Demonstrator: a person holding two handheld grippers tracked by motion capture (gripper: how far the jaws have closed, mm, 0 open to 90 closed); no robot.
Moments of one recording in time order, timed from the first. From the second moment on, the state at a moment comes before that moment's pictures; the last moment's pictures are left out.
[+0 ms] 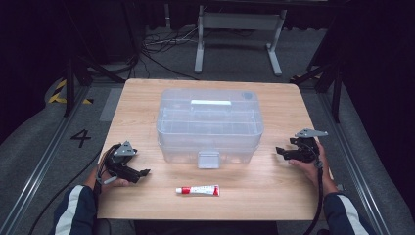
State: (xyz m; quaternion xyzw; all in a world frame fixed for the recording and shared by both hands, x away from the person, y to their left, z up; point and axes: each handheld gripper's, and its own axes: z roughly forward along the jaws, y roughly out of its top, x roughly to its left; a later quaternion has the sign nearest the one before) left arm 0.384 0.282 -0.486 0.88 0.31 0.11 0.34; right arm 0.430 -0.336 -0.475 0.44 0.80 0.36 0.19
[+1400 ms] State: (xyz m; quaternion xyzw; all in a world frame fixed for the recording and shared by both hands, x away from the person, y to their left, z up) left arm 0.384 0.282 -0.486 0.88 0.31 0.11 0.34; right arm 0.402 -0.289 -0.348 0.33 0.79 0.45 0.26
